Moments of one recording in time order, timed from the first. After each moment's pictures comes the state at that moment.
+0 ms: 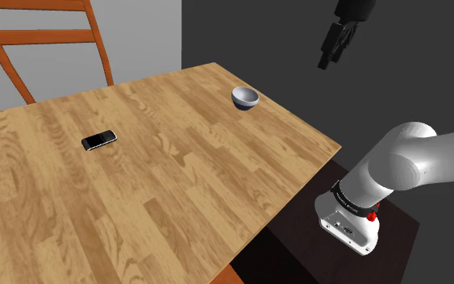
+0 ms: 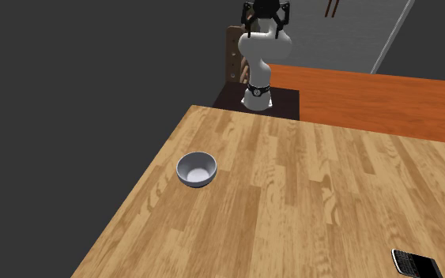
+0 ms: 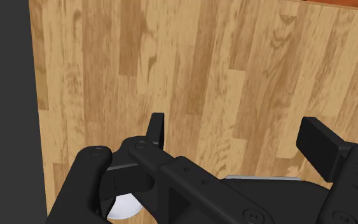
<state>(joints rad) -0.01 -0.81 0.03 -2.32 0.03 1.45 -0.10</state>
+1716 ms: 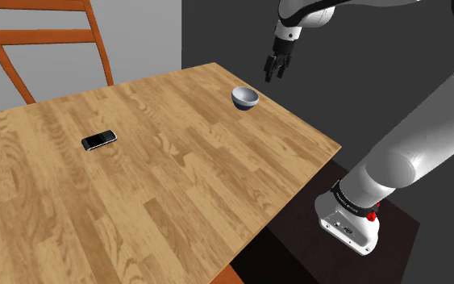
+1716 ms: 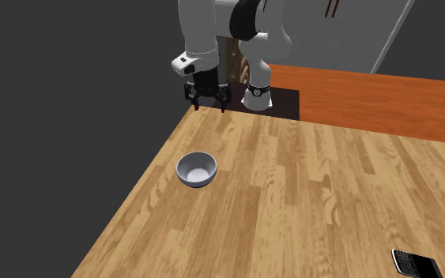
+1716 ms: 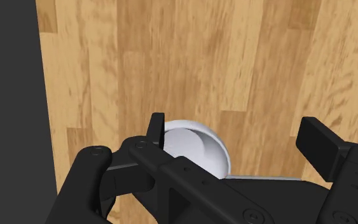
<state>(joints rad) -0.09 -0.03 -0.15 -2.12 0.02 2.00 -0.31</state>
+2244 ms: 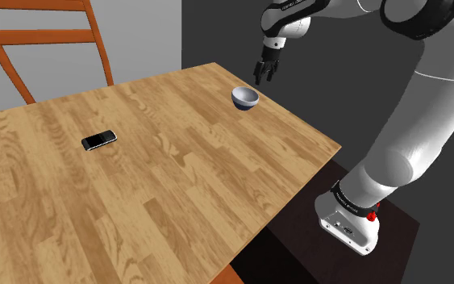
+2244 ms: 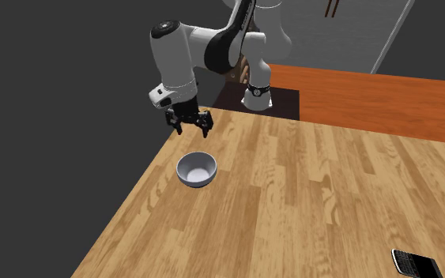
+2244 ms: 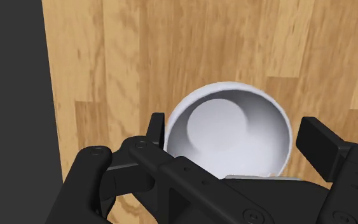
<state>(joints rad) -0.12 0.28 -0.17 -1.89 0.08 2.06 -0.38</state>
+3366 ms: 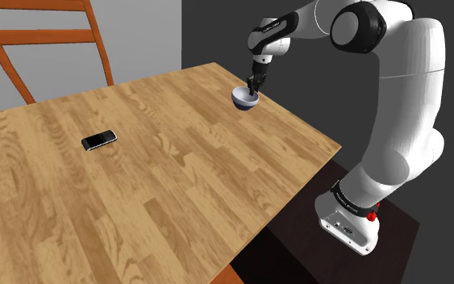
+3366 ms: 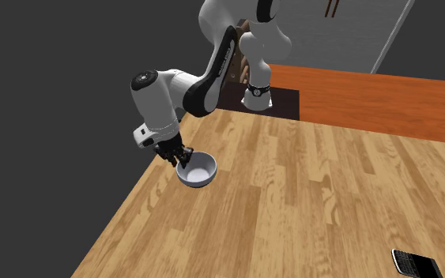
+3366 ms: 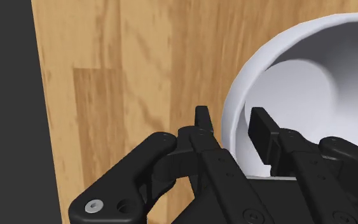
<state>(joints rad) -0.18 0.62 -0.16 -1.63 0.14 2.12 -0.43</state>
